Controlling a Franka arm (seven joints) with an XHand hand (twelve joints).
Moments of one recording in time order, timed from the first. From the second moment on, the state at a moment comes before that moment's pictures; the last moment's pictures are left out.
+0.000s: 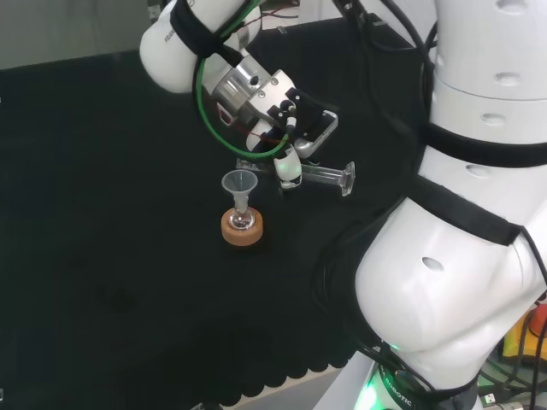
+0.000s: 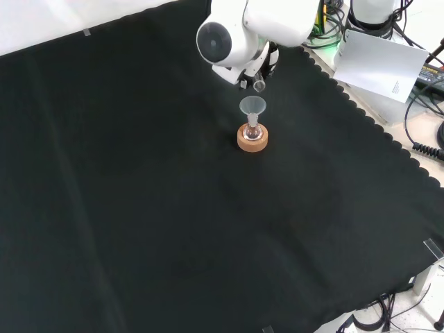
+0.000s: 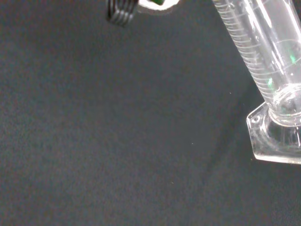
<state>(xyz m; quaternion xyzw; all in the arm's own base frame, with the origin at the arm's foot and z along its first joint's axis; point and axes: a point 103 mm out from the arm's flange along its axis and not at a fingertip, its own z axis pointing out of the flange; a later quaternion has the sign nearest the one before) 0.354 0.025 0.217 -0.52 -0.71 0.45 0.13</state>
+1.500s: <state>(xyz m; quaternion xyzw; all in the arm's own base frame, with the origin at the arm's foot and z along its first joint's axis) 0.419 -0.052 0.251 -0.59 -0.78 0.17 0.12</state>
